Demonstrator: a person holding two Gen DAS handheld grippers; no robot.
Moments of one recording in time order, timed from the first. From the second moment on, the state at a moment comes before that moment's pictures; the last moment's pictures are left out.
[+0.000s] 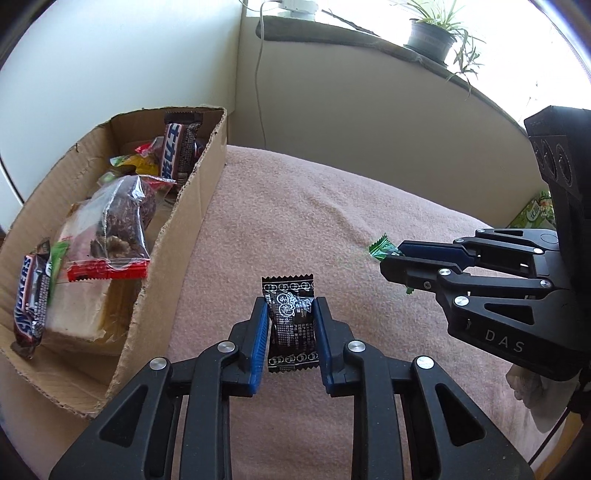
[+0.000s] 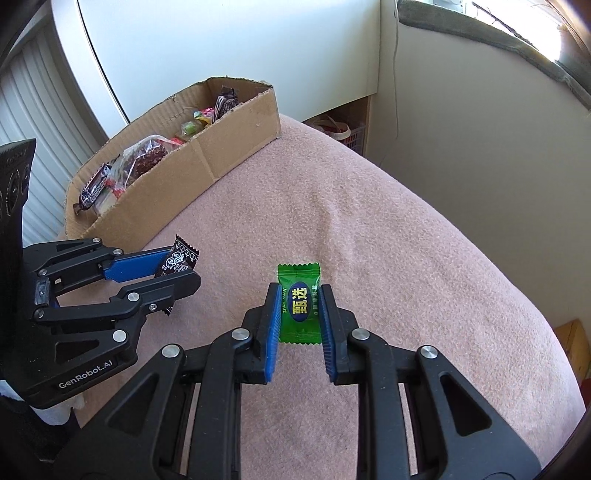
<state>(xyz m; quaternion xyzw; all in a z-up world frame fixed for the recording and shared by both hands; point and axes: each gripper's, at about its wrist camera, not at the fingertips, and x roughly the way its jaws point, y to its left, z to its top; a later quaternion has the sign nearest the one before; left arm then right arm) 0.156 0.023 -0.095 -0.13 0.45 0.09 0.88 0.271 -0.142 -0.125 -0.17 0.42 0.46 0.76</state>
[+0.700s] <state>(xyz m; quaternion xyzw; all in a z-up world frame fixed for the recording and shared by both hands) 0.146 0.140 -0.003 -0.13 0.42 0.08 0.89 0.245 -0.048 -0.022 -0.15 0.40 0.45 0.78</state>
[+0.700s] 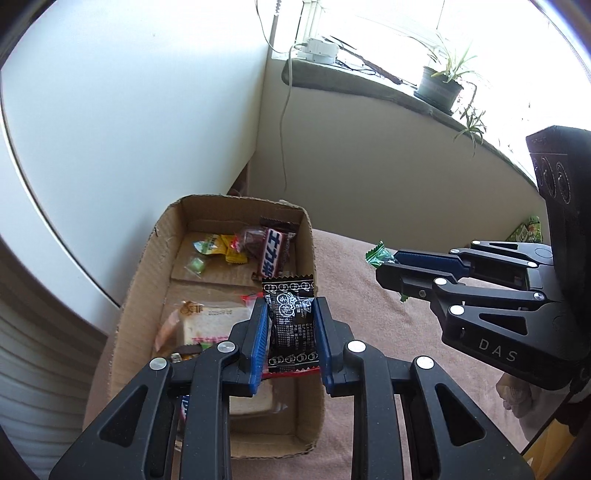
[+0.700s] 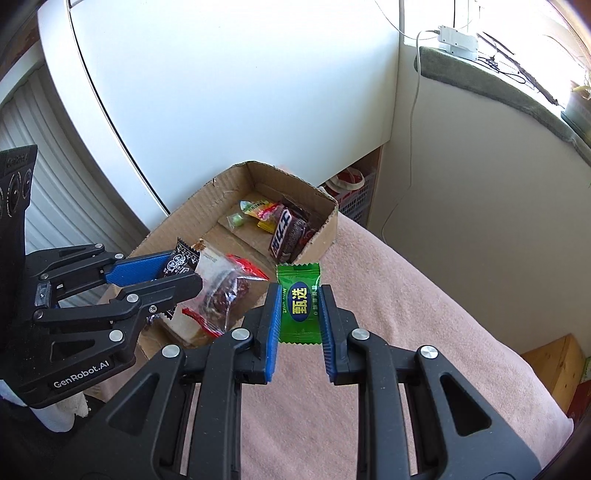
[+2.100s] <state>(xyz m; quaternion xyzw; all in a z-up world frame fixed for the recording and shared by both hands) 0.154 0.200 -0.018 -0.14 0.44 0.10 0.88 0.261 0.041 -0.040 -0.12 0.44 0.43 0.77</state>
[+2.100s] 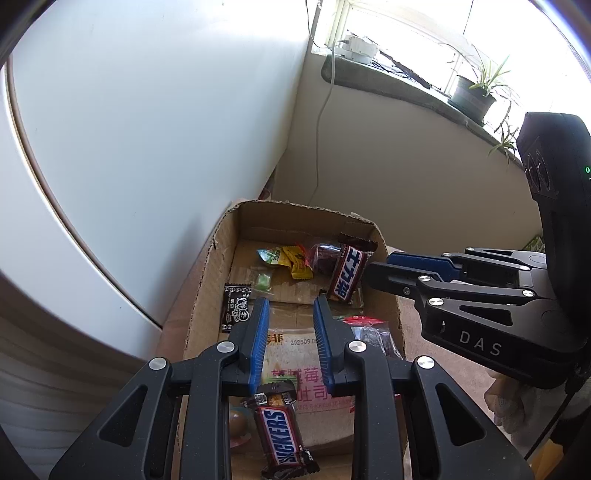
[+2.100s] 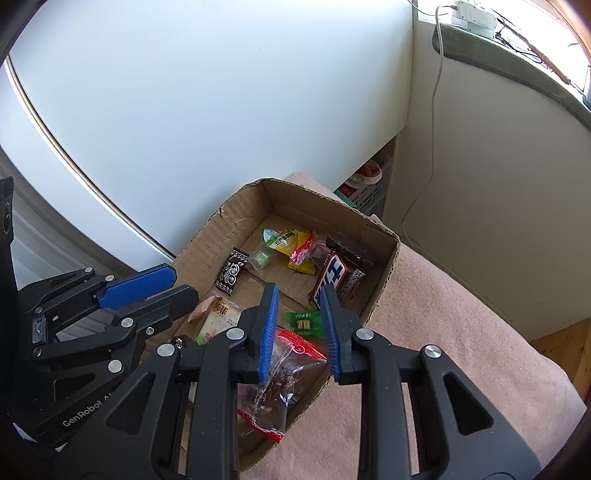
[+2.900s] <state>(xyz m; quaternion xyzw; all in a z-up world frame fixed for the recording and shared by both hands) 0.112 0.198 -0.002 -0.15 0.44 0.13 0.88 0.240 0.009 -0.015 -0.11 0.44 0.40 0.79</state>
